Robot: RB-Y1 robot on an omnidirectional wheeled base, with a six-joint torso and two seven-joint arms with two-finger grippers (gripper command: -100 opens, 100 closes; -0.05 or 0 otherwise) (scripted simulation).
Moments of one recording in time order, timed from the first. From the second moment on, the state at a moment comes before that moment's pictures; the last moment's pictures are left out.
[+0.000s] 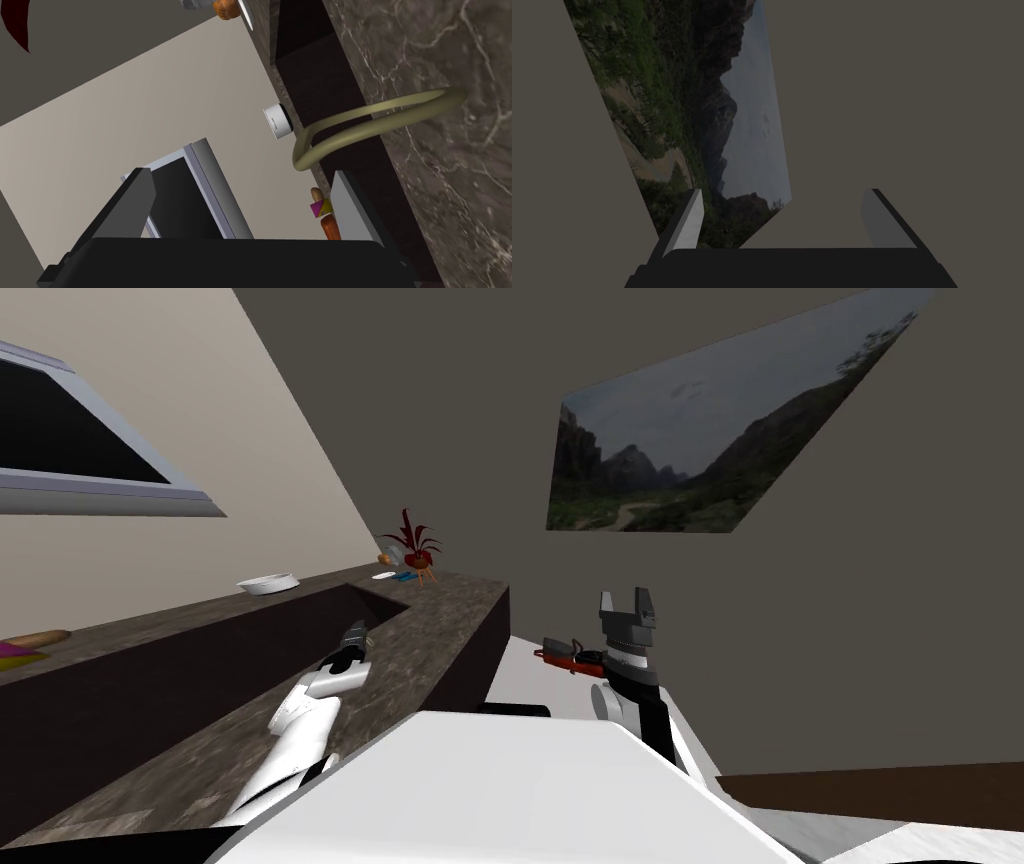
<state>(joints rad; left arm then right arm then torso) 0.02 0.46 0.65 -1.17 -0.30 0.11 0.22 0.52 0.02 -0.03 -2.30 0.01 -0.57 -0.09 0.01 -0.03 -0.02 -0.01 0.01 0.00</state>
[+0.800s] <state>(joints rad) -0.13 0.64 0.47 -0.92 -0.22 -0.01 0.23 0.52 0.02 -0.03 -2.30 0.01 -0.57 -0.09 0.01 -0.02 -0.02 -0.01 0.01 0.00</state>
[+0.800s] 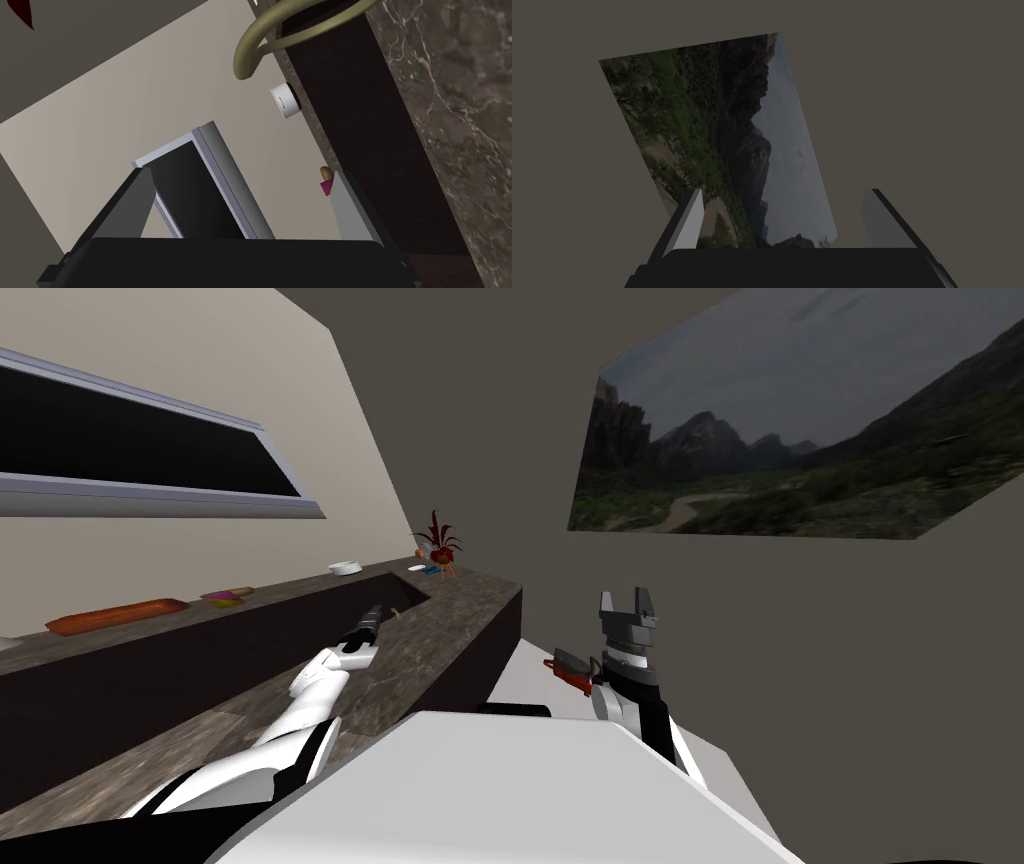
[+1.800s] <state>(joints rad) -0.17 0.70 0.41 -0.84 -0.20 -0.04 0.24 0.52 0.02 -0.03 -2.30 0.01 -0.57 -0.09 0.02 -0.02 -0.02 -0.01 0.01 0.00</state>
